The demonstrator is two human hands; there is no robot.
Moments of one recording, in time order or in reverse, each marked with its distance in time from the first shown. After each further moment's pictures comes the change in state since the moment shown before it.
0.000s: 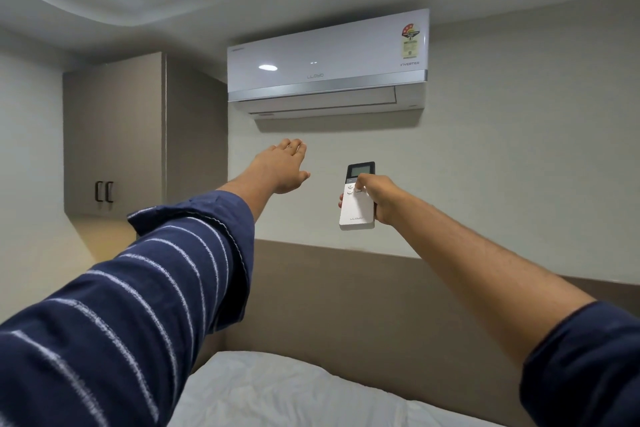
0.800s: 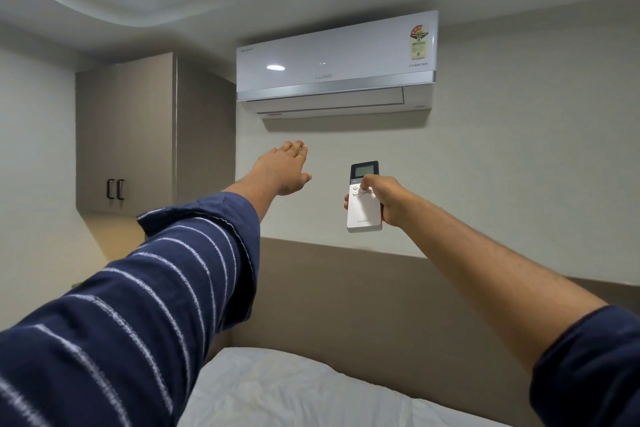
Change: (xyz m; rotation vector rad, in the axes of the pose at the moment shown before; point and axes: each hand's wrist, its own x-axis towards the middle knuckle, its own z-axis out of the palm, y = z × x) left_hand -0.013 -0.016 0.002 -0.009 -0.022 -0.016; right_hand -0.010 0.000 0.011 -0.018 -0.011 -0.006
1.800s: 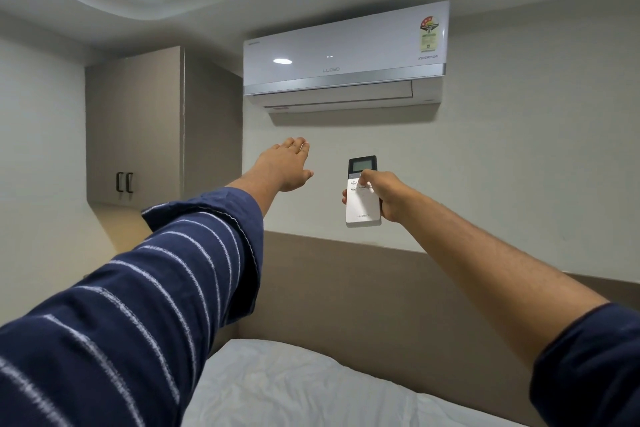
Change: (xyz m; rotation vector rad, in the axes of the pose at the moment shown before) left_hand -0.001 -0.008 0.010 0.002 -0.001 -0.013; right_hand 0.003 0.005 0.011 -0.001 -0.061 -0.010
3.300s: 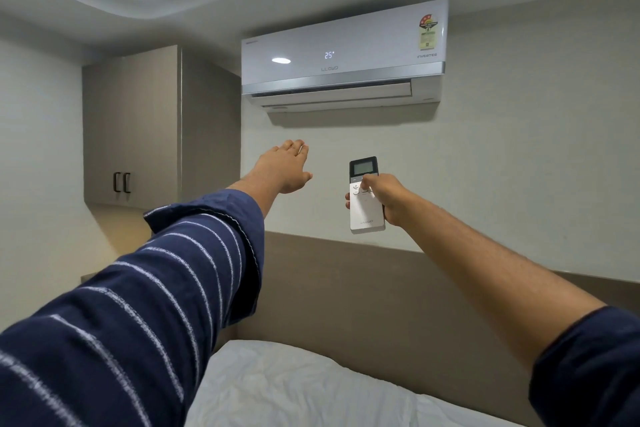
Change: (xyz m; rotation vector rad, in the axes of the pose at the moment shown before) left_hand 0.009 0.004 0.010 0.004 -0.010 -0.006; right_hand 0.014 0.011 -0.009 -0.042 0.037 -0.015
